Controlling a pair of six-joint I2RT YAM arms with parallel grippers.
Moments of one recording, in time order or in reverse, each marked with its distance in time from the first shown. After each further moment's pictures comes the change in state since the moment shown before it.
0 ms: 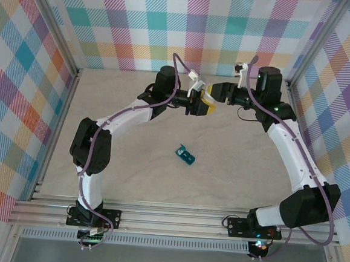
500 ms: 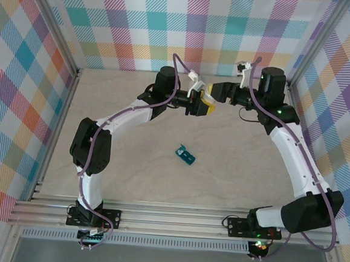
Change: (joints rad) left arm 0.000 -0.002 -0.005 0.003 -0.003 0.000; right arm 0.000 -0.042 0.000 -0.003 0.026 -0.003
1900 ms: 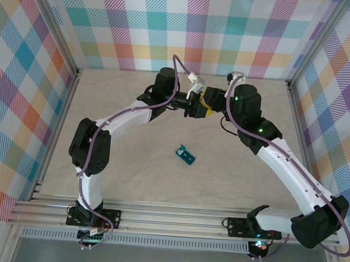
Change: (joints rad) left arm -0.006 -0.011 -0.024 -0.002 0.026 0.003; right arm 0.322 -0.110 -0.150 0.125 0.759 0.126
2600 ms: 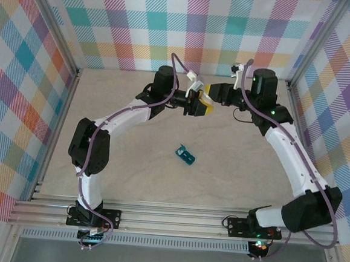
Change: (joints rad) left arm 0.006 0.000 0.017 -0.023 -0.003 0.008; right arm -0.230 0.093 0.104 -0.083 -0.584 -0.112
